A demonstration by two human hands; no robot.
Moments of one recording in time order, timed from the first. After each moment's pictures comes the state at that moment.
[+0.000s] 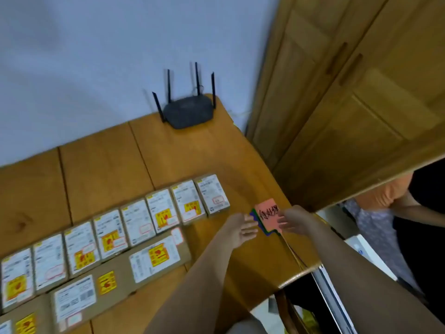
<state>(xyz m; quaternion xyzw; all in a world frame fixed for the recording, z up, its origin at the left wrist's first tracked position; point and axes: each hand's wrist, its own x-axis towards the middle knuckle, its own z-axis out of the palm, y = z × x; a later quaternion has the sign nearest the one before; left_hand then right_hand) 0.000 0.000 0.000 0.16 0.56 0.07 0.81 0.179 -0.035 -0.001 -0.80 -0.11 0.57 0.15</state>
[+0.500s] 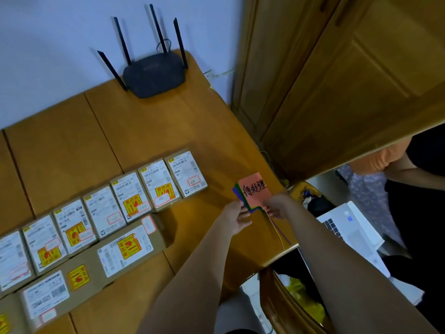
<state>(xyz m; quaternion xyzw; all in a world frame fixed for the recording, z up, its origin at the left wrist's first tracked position) 0.063 -0.013 -0.067 0.10 0.62 0.03 0.78 0.208 -0.040 -0.083 -0.81 -0.07 0.58 0.05</state>
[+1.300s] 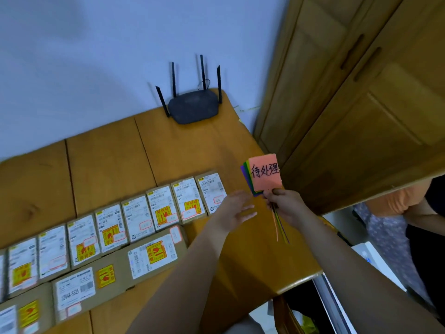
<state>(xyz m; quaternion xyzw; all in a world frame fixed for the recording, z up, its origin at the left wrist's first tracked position) 0.013 0.044 0.015 0.16 0.53 0.15 0.82 0.170 0.004 0.009 -0.69 -0.12 0.59 0.40</state>
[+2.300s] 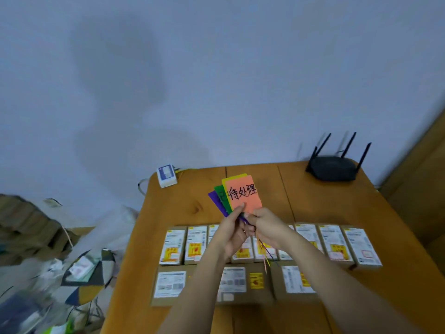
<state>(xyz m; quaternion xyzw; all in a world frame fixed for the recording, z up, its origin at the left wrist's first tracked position) -0.438 0.008 0.126 0.15 0.41 0.51 0.74 -0.324 0.030 0.135 -0.47 -0.41 0.72 0.30</state>
